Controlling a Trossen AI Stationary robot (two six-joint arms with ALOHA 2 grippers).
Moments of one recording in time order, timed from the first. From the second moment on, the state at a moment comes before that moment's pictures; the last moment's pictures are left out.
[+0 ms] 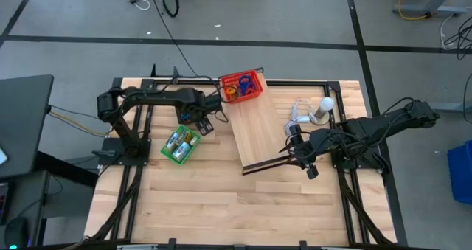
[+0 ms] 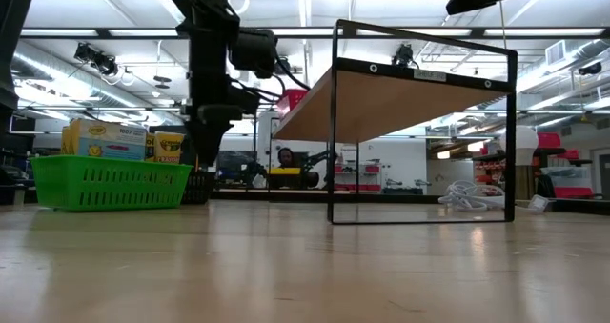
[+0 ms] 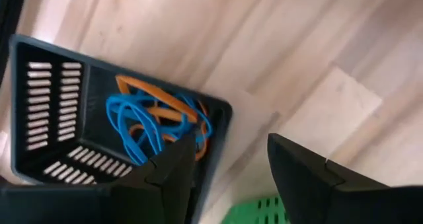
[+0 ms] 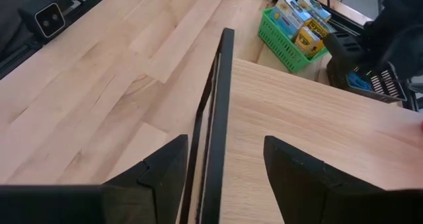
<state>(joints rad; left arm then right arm) 0.31 1.67 1.16 -0.94 -0.31 -0.25 0.31 1.00 0.88 -0.55 0.10 -0.27</state>
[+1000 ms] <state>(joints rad) 0.25 1.51 1.16 -0.90 -0.26 -0.10 0.31 1.00 0.88 -0.52 0.12 -0.28</state>
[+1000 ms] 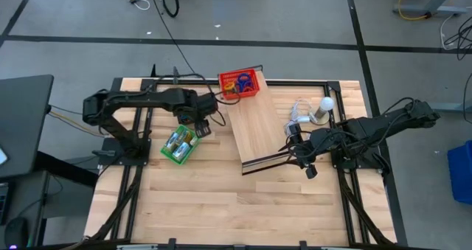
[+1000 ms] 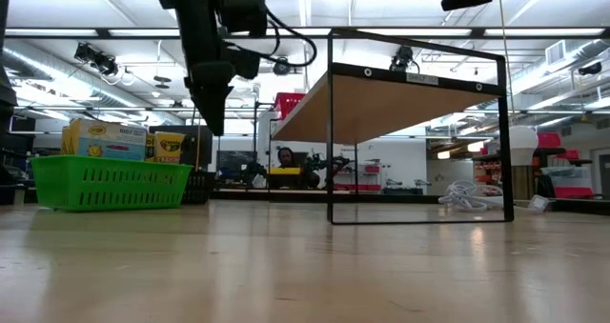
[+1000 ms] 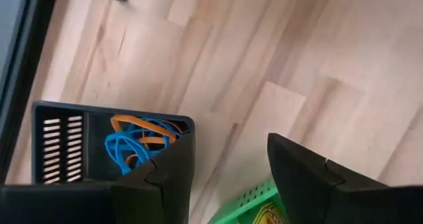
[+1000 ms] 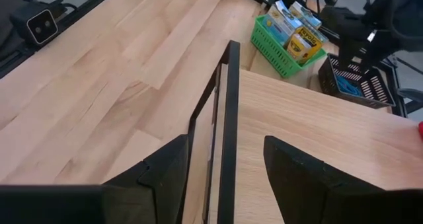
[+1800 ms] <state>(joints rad) 0.29 1.57 0.96 -0.74 -0.27 -0.08 0.31 1.00 0.88 -0.52 0.12 -0.28</state>
